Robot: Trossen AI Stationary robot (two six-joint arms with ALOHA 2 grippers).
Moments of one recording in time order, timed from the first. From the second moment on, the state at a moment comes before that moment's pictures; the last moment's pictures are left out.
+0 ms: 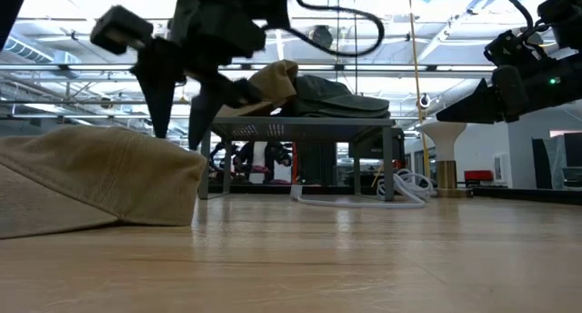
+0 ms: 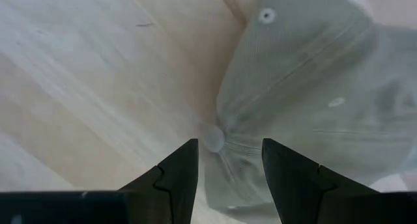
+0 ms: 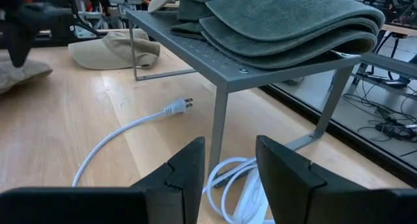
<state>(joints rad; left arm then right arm) -0.09 1.88 1.45 -1.16 0.20 0.59 0.12 0.36 0.01 0.10 0.65 0.07</state>
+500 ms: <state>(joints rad) -0.07 2.01 1.45 -1.24 0.27 0.73 0.12 0.36 0.01 0.10 0.65 0.07</state>
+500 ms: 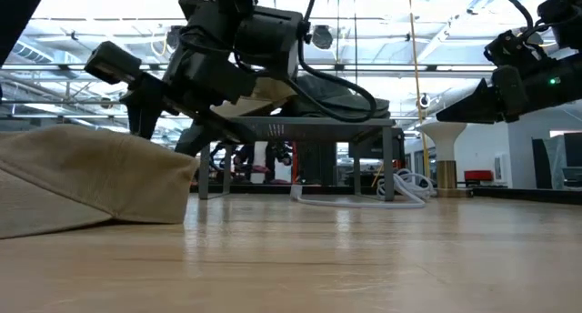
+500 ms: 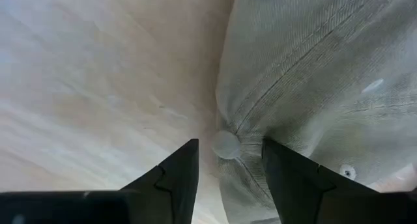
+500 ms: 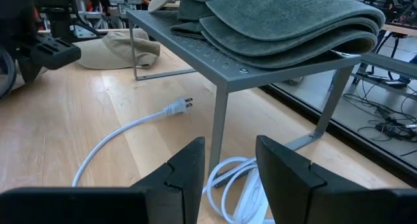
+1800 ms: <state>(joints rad) -0.13 2.07 1.45 -1.18 0.18 0.76 0.12 0.36 0.01 0.10 0.65 0.07</state>
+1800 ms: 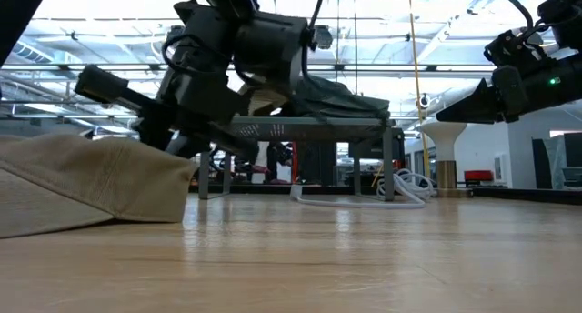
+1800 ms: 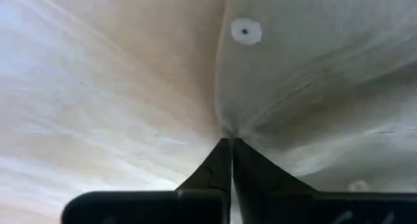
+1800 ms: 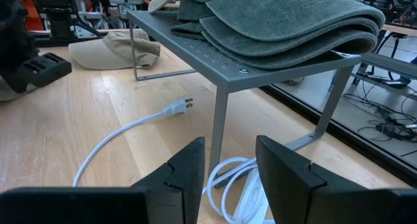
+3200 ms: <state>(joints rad) -0.12 1.97 1.45 -1.24 0.20 0.58 0.12 0.36 0.01 0.10 0.65 0.07</state>
